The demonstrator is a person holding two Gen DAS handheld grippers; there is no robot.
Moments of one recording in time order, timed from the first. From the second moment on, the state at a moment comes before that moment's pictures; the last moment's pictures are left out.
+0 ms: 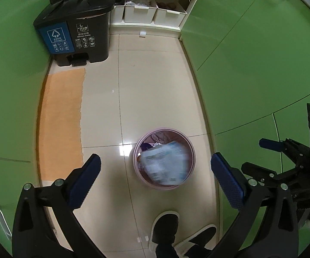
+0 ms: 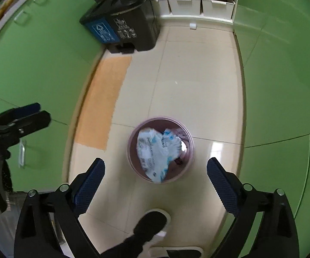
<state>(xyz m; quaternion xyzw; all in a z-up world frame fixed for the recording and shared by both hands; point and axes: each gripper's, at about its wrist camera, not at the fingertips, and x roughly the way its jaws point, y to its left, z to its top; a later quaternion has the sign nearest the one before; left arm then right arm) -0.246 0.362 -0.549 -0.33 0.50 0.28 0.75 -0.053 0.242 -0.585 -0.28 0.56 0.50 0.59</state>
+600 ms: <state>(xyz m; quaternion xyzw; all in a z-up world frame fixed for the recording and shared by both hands) -0.215 0.306 -0.360 -0.28 0.49 0.25 0.78 -0.032 0.181 -0.365 -0.21 0.55 0.47 0.66</state>
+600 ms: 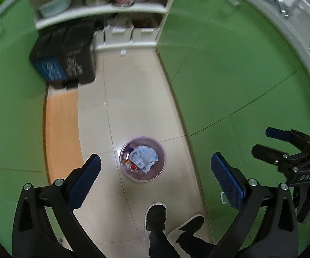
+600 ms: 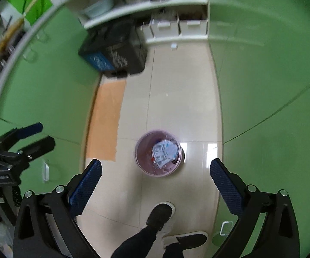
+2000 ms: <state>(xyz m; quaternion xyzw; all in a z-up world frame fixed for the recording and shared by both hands) 0.116 0.033 -0.109 -0.07 0.47 -0.06 0.87 0.182 -0.172 -0.133 -0.07 0.49 0.24 0.84</state>
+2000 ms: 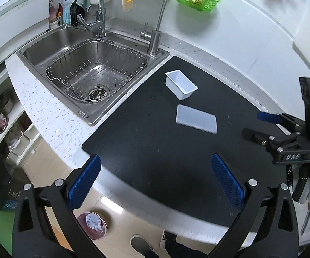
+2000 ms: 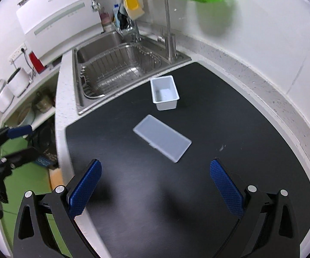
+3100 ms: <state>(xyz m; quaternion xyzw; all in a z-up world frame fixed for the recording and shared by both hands) 0.198 0.011 -0.144 -0.10 0.50 -0.01 0.86 0.247 -0.137 -0.214 -0.21 0.51 0.33 0.77</state>
